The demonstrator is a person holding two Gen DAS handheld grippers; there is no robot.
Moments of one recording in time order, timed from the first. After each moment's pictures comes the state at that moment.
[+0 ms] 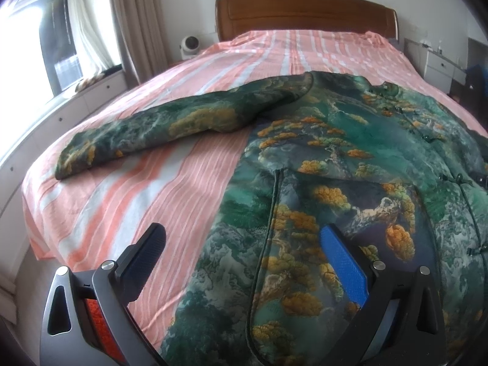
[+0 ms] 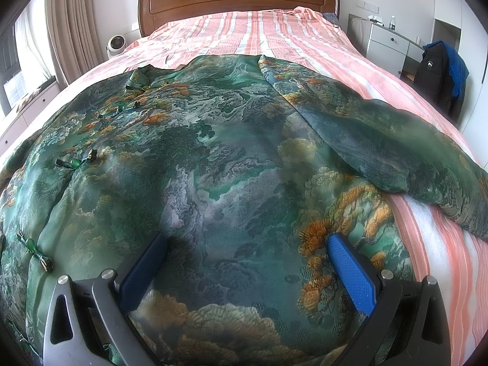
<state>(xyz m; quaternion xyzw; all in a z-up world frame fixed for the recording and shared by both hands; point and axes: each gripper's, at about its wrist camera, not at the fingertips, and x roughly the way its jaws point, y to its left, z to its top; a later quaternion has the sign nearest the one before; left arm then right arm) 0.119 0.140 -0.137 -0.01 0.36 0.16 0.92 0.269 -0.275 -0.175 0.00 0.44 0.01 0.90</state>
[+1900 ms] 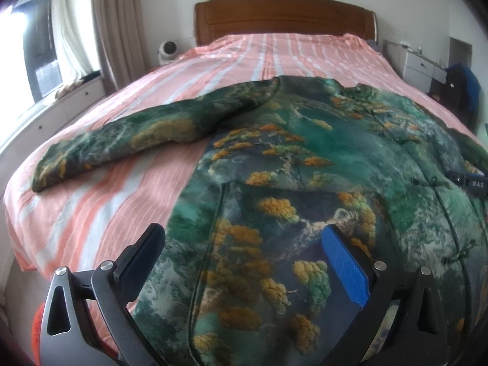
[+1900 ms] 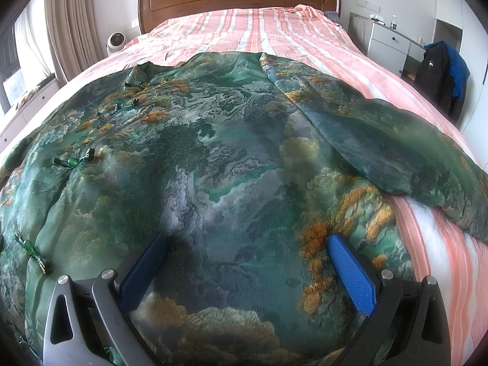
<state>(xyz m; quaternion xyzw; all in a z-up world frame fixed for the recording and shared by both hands) 0.127 0.115 -0.131 -0.01 0.35 0.11 0.93 0.273 -0.274 -0.175 0.00 0.44 0.01 0.90</state>
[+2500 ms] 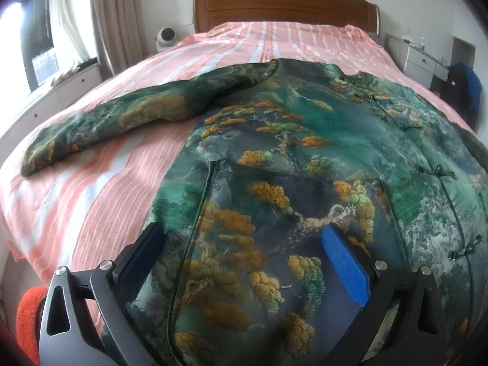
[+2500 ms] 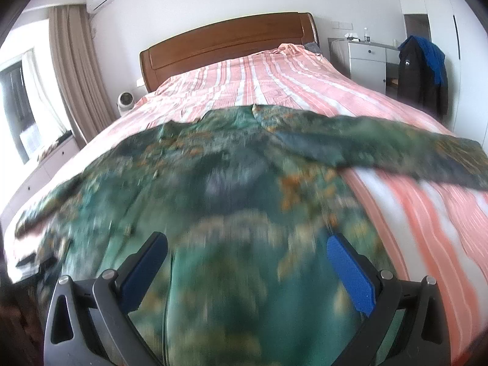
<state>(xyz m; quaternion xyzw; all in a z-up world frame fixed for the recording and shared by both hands) 0.135 0.112 -0.149 -0.03 0.38 0.11 0.92 0.157 -0.280 -0.128 0.09 0.34 0.02 0.94</state>
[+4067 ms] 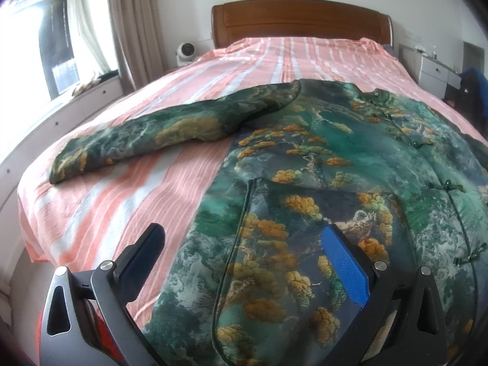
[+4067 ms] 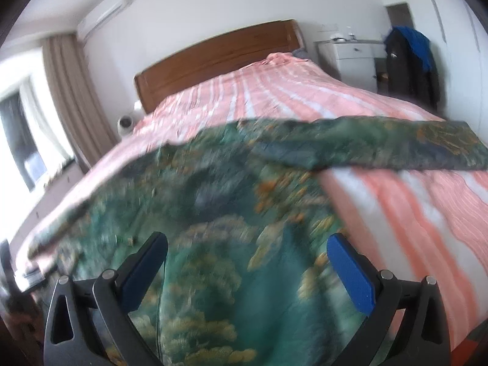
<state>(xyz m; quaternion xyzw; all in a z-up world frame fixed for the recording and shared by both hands) 0.119 0.123 -0.131 -0.01 0.34 0.16 0.93 0.147 -0.327 -0.115 0.16 0.29 0.01 0.94</state>
